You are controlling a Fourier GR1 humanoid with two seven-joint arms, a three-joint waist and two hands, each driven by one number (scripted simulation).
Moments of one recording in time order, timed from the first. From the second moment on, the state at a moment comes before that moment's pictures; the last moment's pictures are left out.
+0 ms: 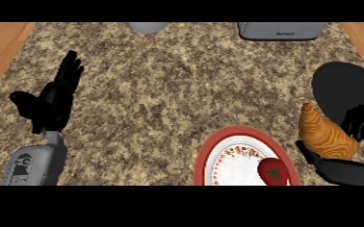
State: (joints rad) left arm -0.22 0.18 0.11 -1.47 0.00 0.05 0.08; right arm 0.06 -0.28 -0.12 -2.15 0.62 0.15 0.31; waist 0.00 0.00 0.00
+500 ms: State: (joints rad) left arm -0.24 0.18 0.11 -1.46 0.00 0.04 0.06; right arm -0.17 -0.50 -0.42 -1.53 0.55 0.06 -0.02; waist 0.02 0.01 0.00
